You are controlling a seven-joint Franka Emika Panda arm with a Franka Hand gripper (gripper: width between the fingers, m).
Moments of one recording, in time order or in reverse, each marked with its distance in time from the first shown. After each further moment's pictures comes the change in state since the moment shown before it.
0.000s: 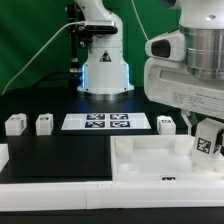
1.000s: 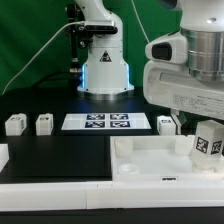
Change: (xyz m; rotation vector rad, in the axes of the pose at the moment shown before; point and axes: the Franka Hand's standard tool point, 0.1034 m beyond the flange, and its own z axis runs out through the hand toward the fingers) arm -0.002 0.000 0.003 -0.006 -0.006 -0.212
